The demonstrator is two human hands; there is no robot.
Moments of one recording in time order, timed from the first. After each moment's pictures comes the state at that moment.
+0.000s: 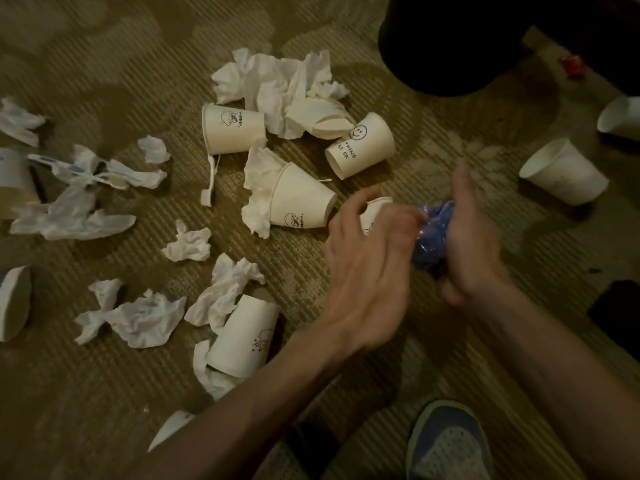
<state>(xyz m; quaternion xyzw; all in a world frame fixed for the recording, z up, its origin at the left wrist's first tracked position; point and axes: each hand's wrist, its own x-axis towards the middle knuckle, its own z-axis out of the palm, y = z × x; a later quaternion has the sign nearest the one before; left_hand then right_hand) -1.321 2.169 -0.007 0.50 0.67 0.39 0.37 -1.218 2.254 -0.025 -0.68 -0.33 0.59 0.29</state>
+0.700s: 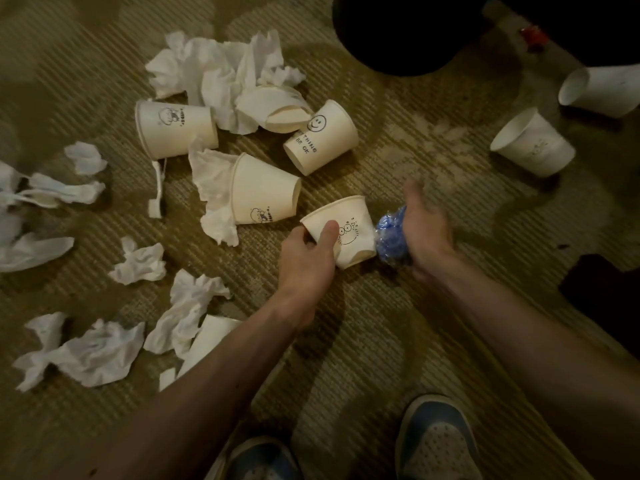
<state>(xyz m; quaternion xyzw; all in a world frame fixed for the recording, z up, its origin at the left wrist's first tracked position) -1.339 2.206 -0.072 0.15 0.72 0.38 0.55 -1.208 2.282 -0.076 -0.78 -0.35 0.47 0.22</state>
